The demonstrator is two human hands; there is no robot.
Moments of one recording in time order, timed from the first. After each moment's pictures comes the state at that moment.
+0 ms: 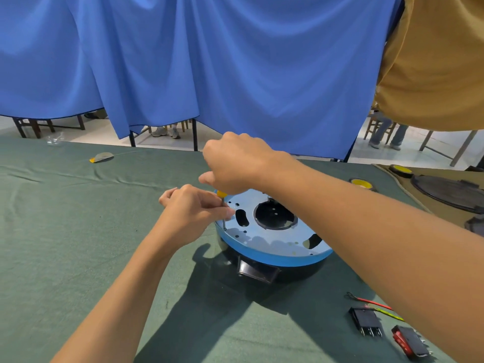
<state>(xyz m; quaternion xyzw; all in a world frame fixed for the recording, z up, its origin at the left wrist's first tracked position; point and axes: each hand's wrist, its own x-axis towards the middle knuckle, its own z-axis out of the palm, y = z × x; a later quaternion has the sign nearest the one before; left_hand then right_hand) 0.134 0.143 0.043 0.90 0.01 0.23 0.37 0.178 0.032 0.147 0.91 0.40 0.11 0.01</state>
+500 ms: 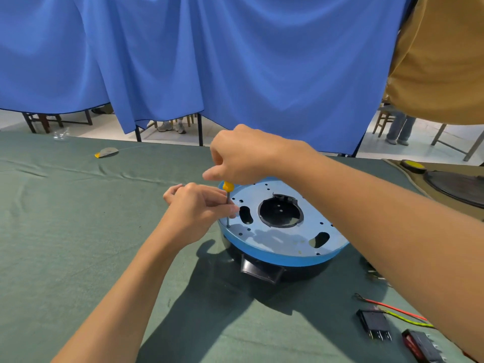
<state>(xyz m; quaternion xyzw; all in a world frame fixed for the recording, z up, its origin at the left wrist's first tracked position) 0.138 0.144 0.036 0.90 -0.03 0.25 0.35 0.190 0.026 0.151 0.90 0.43 0.05 -0.02</state>
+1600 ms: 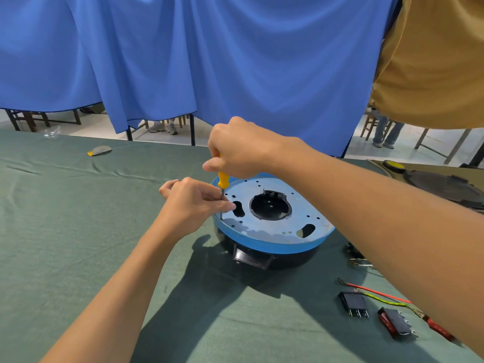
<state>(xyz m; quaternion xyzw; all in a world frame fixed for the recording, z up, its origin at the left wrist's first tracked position) 0.137 0.141 0.036 0.90 -0.01 0.25 0.36 0.184 0.017 0.154 0.90 0.43 0.08 -0.03</state>
